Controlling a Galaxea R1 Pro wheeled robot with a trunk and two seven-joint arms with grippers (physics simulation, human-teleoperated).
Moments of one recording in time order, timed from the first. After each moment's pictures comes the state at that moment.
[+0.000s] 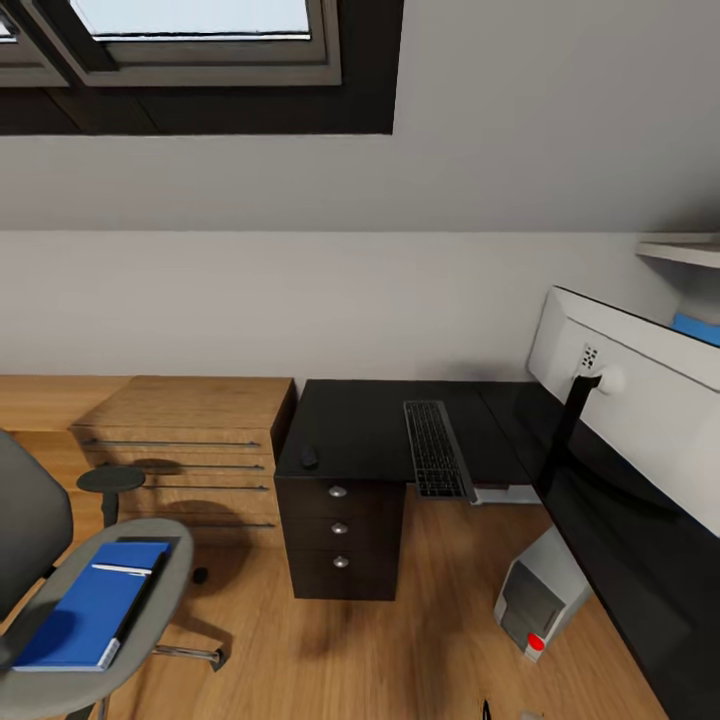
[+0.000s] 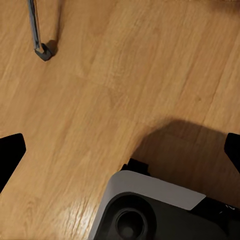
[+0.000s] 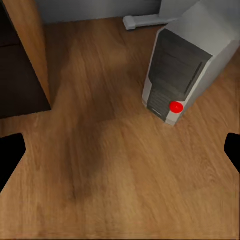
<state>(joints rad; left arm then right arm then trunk) 0.01 0.01 -0.24 -0.40 0.45 -0.27 0.31 -0.34 0.03 0.46 0.02 -0.58 -0.77 -0.17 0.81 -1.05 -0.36</state>
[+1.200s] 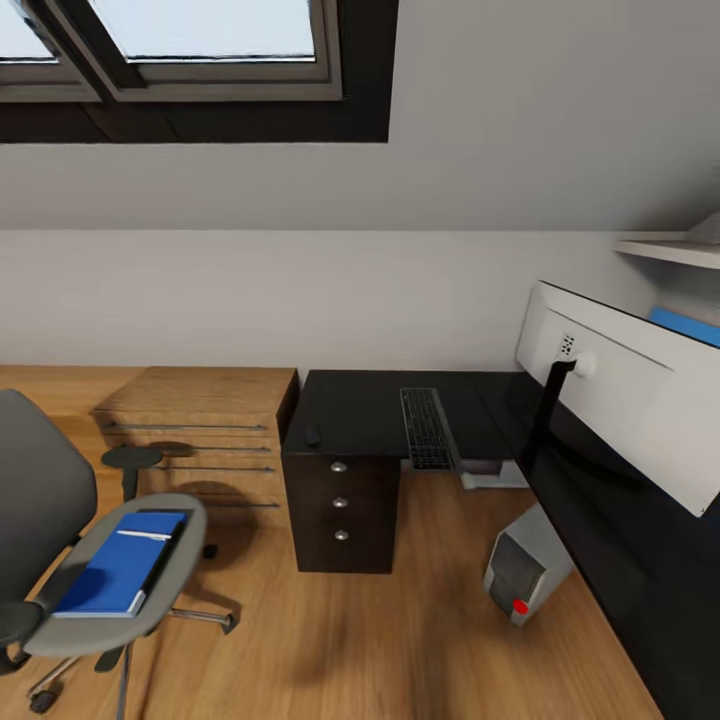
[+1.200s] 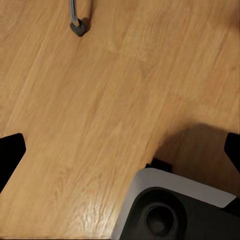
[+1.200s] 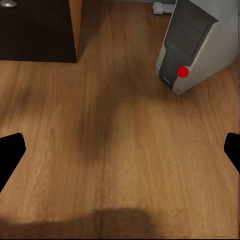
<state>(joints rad) 0.01 0.01 -0.24 -0.24 0.45 -0.46 0.31 -0.08 0.02 0.47 0.02 -0.38 -1.03 -0.17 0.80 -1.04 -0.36</state>
